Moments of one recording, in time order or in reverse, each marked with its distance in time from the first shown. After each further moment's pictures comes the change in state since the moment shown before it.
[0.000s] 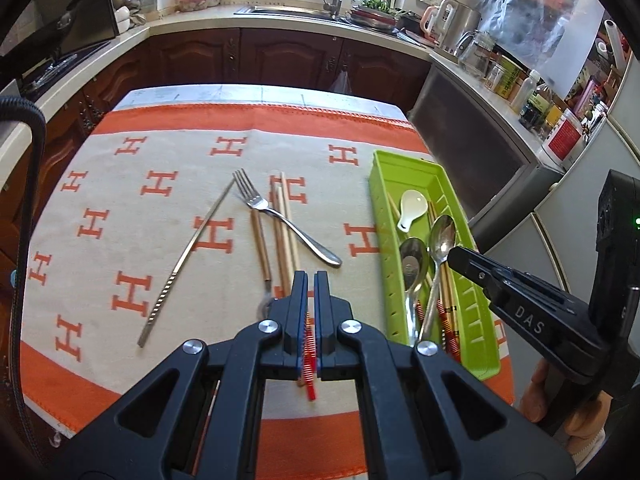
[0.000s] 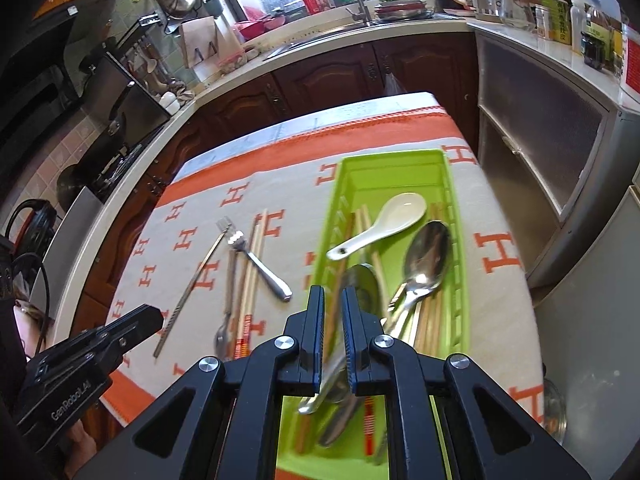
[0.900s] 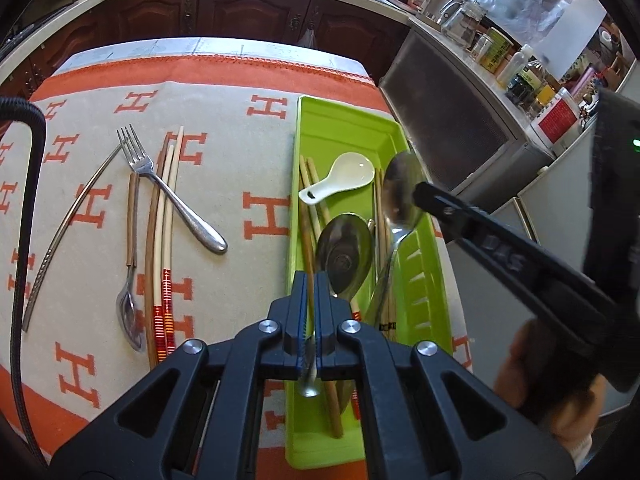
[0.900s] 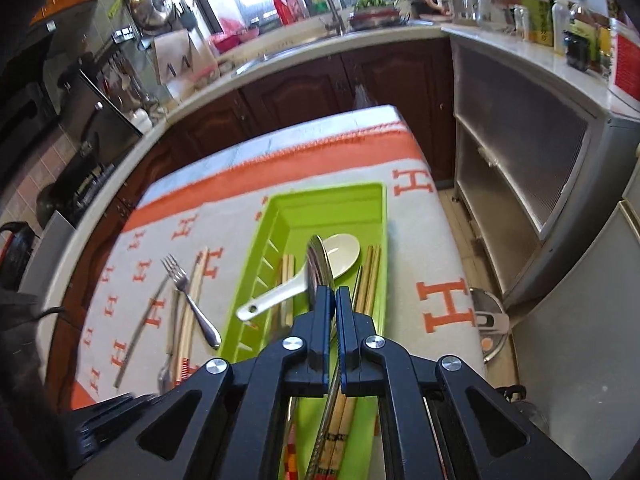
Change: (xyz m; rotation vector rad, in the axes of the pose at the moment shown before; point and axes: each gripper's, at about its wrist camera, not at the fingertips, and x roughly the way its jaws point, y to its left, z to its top) left arm 0.092 -0.086 -0.004 -0.031 0.129 -0.108; right arm 0.031 -0.076 0.042 0.026 -0.019 -0.079
